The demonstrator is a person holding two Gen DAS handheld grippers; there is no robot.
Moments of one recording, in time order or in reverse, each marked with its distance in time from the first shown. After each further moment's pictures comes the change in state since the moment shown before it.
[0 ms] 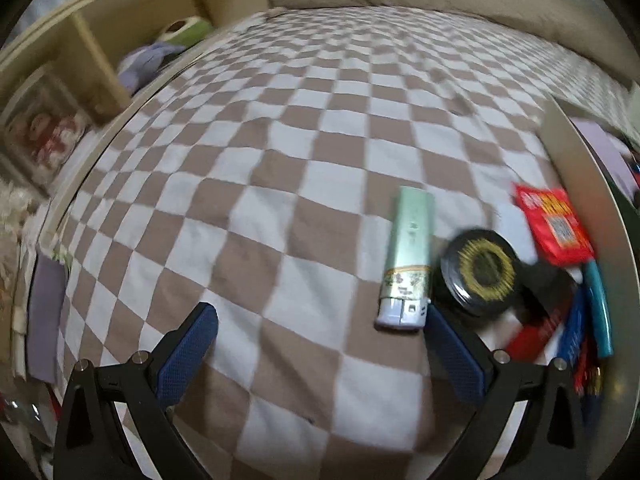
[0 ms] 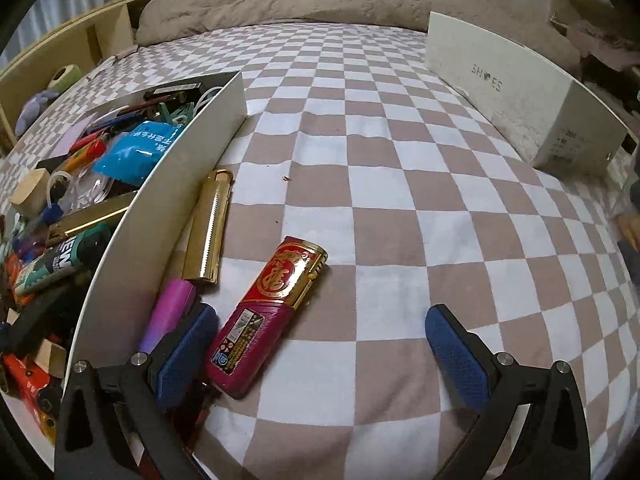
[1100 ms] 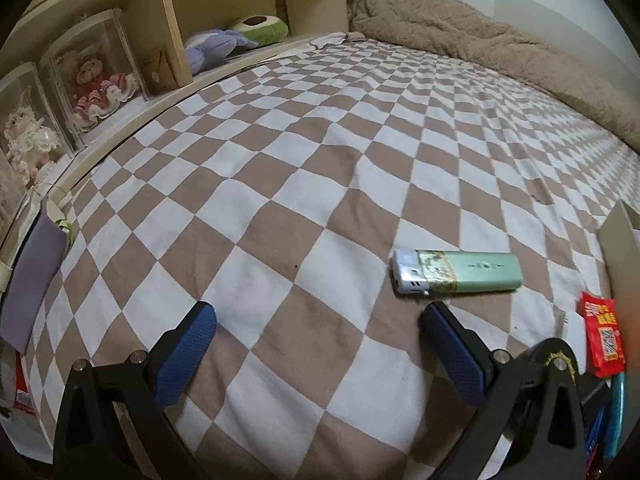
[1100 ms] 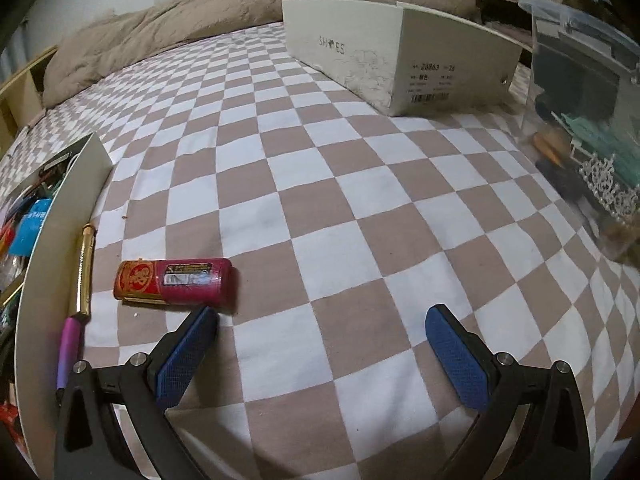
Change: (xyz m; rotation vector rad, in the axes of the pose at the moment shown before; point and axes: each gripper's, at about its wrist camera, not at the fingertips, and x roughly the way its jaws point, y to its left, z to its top) left arm 0.023 0.033 0.010 -0.203 -0.138 0.022; right arm -0.015 -0.073 -0.004 0.270 -0.006 -0.179
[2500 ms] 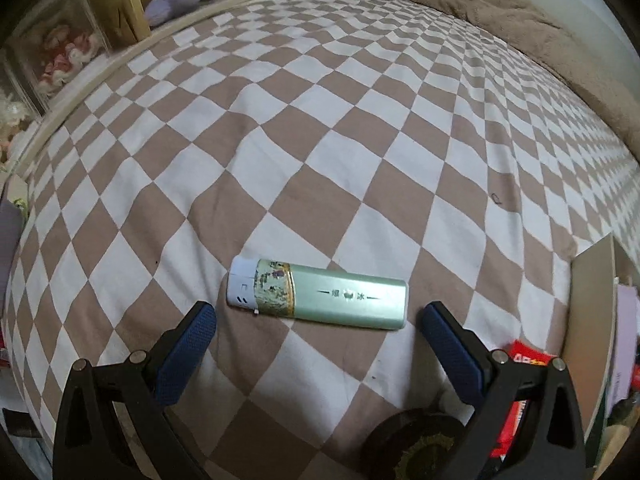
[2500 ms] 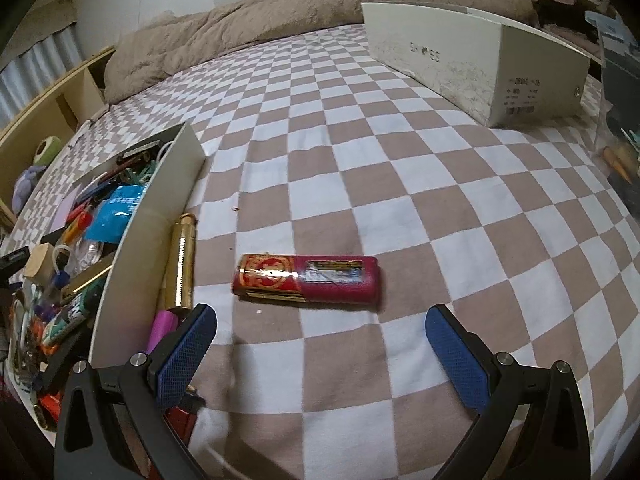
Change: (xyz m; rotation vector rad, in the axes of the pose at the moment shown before) left arm 0.026 -0.079 0.032 -0.096 0.228 0.029; right arm -0.002 0.043 0.002 -0.041 -0.011 0.240
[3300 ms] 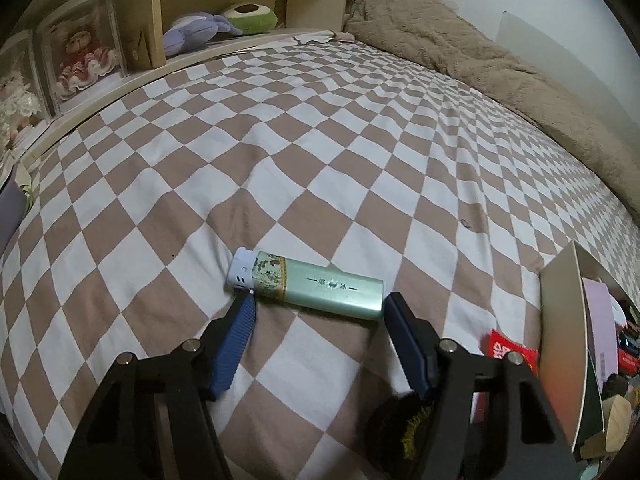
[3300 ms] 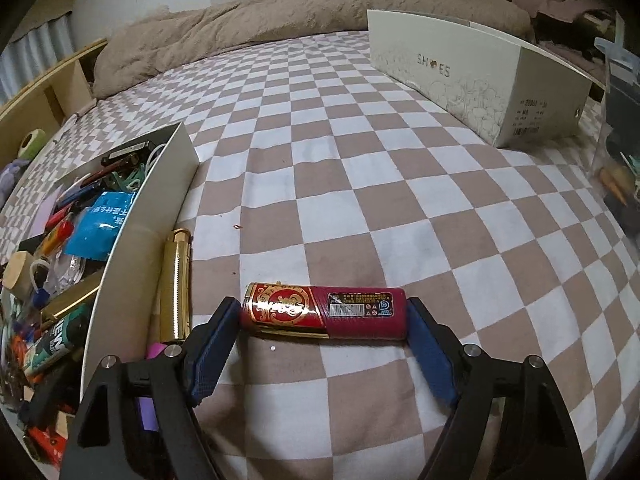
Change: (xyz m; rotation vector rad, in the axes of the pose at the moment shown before) left arm -0.023 0.023 -0.020 -0.046 -0.187 -0.123; right arm 0.011 0.016 0.012 -0.012 -0.023 -0.082
